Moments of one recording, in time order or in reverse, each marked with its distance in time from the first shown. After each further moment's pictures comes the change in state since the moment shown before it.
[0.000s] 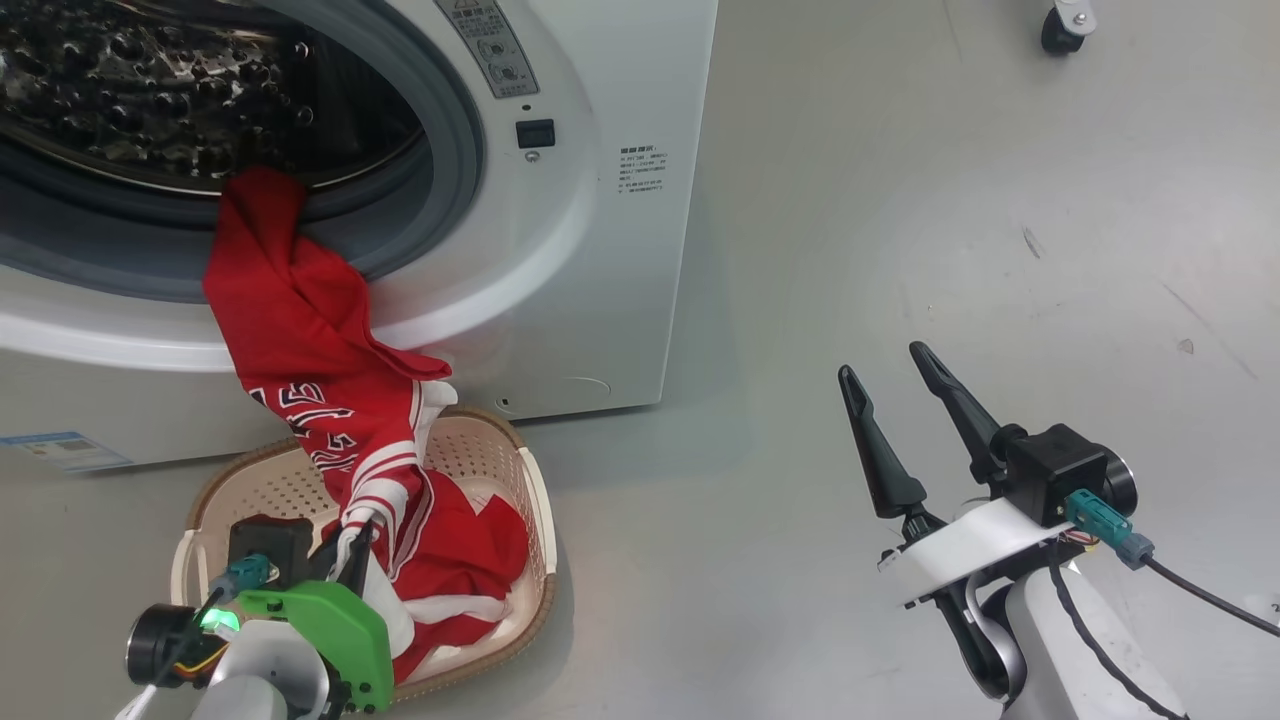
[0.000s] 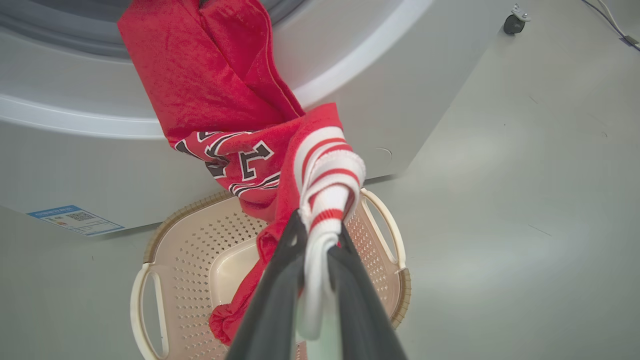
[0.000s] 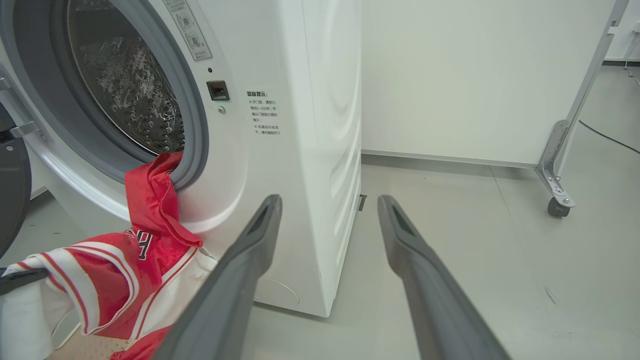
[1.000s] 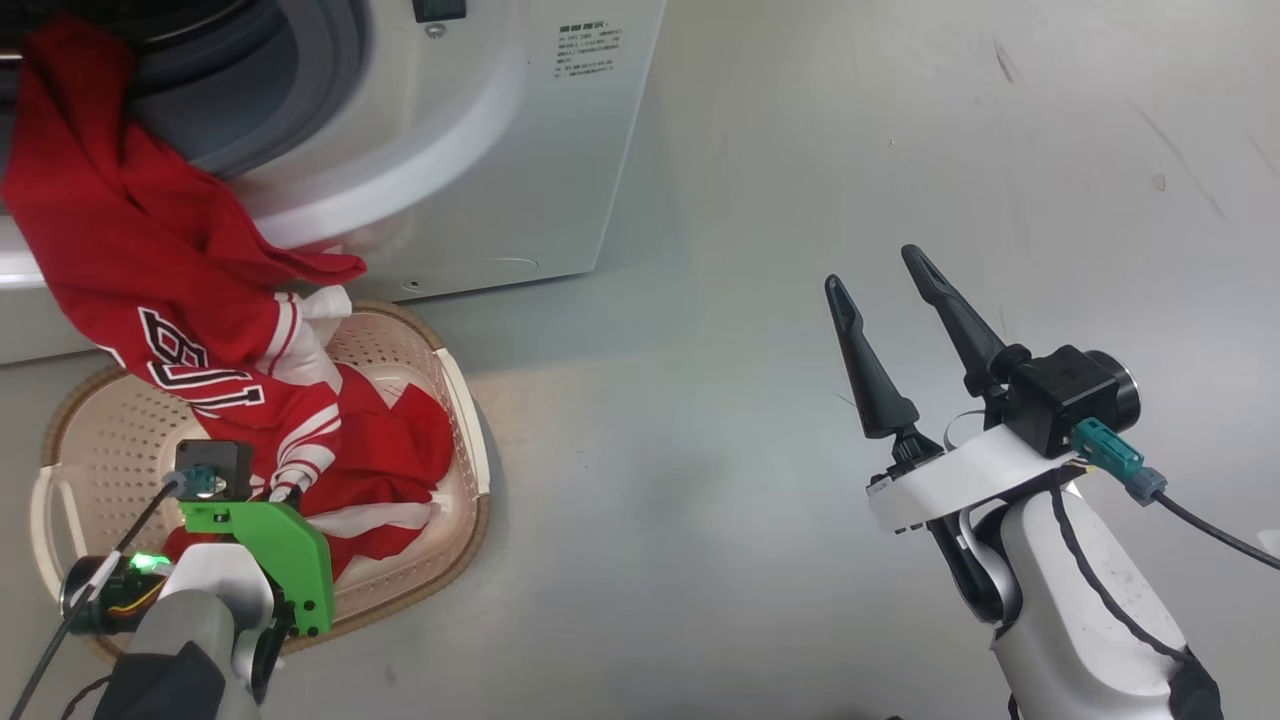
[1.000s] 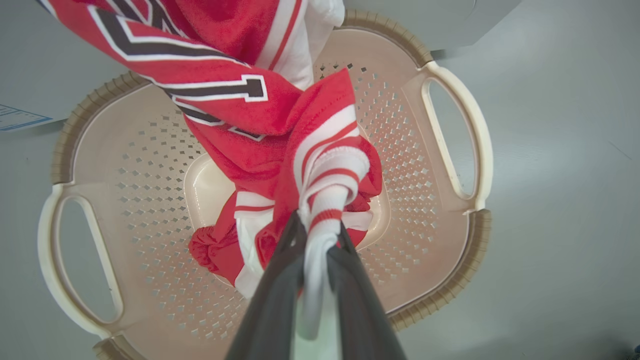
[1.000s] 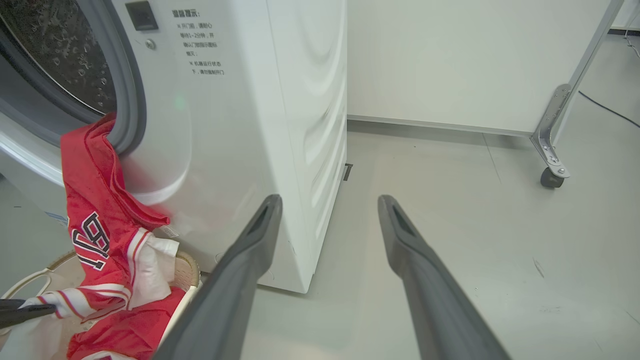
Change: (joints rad) left arm -0.215 0.036 0.035 0.271 0.002 0.035 0.143; right arm -0.120 -0.002 0.018 -0.037 -0.008 0.001 0.000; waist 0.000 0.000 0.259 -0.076
